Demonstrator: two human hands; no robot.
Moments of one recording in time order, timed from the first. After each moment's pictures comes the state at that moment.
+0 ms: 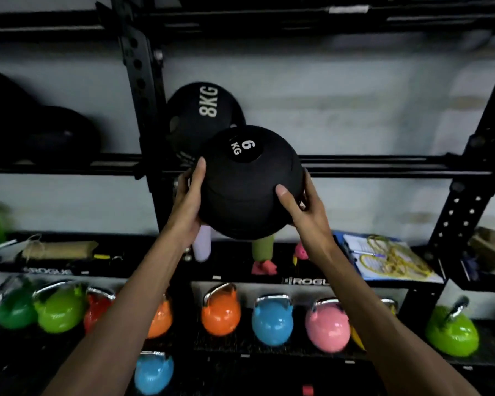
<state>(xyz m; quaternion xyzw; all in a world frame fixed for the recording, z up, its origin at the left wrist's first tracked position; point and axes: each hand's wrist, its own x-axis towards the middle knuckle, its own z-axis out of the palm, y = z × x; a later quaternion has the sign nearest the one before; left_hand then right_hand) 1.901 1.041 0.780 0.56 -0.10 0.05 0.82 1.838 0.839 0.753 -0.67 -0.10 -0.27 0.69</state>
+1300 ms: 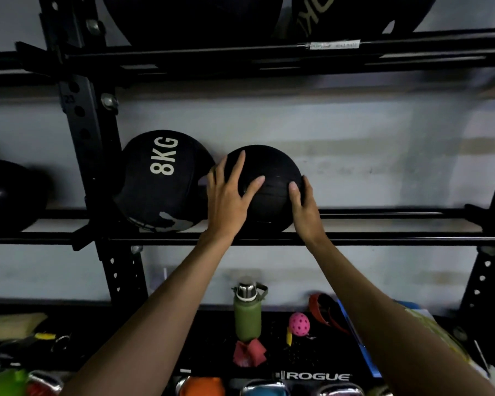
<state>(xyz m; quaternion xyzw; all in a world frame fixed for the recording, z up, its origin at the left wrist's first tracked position) 2.117 0.870 0.837 0.80 -0.22 0.42 0.36 2.085 0.701 0.806 -0.73 -0.03 -0.34 0.59</state>
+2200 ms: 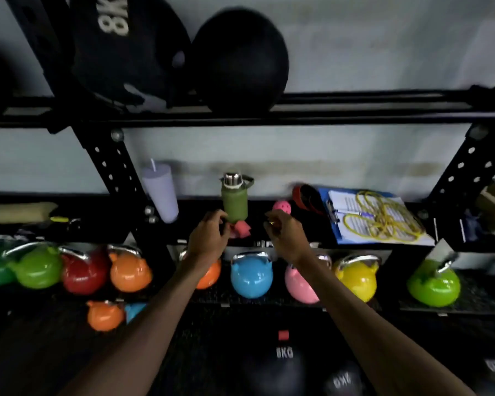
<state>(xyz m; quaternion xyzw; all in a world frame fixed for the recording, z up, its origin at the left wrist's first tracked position) 1.985 0.903 0.555 0.92 -0.14 0.14 0.33 1.941 0.700 0.550 -0.88 0.01 -0.17 0.44</state>
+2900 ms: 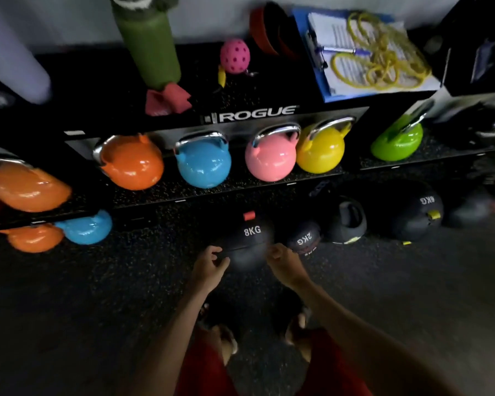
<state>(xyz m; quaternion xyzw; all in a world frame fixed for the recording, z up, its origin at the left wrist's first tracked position) 1.854 0.897 0.193 0.86 0.01 -0.34 0.38 1.767 0.693 0.225 -0.83 0.31 0.20 0.42</state>
